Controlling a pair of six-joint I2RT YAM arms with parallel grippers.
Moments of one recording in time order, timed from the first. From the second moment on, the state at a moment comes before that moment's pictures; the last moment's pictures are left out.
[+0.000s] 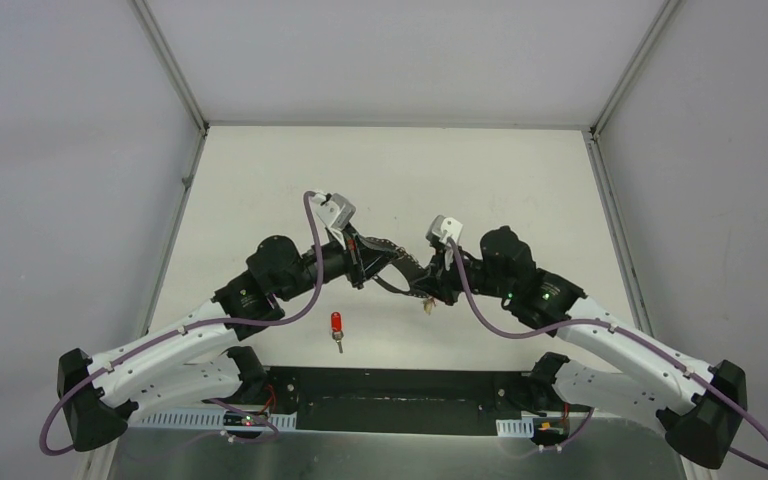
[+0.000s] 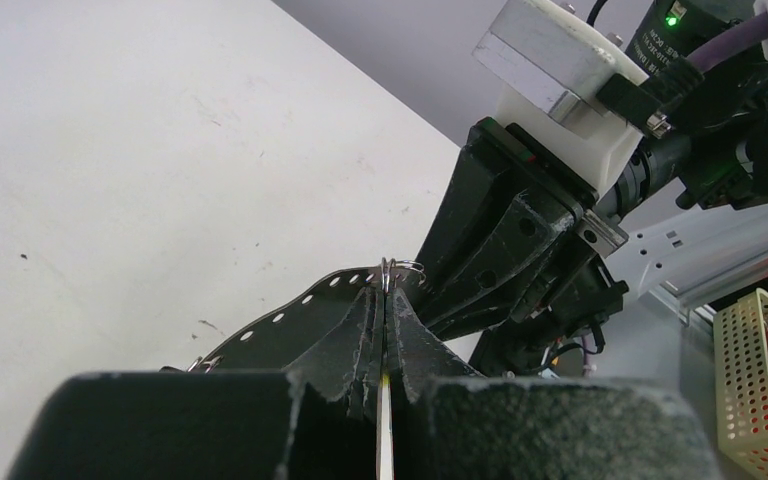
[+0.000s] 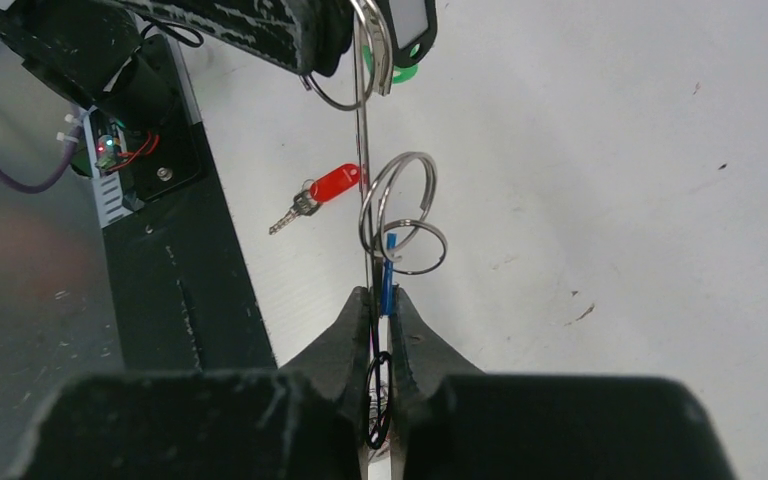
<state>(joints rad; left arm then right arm) -0.93 0.84 0.70 0.22 0.08 -0.39 0.87 0.91 0.73 -0.20 -0.35 0.00</state>
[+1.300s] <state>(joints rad) -0.94 0.93 0.91 -0.10 0.06 -0.16 0.86 1.17 1.04 -0.59 -0.52 0.34</state>
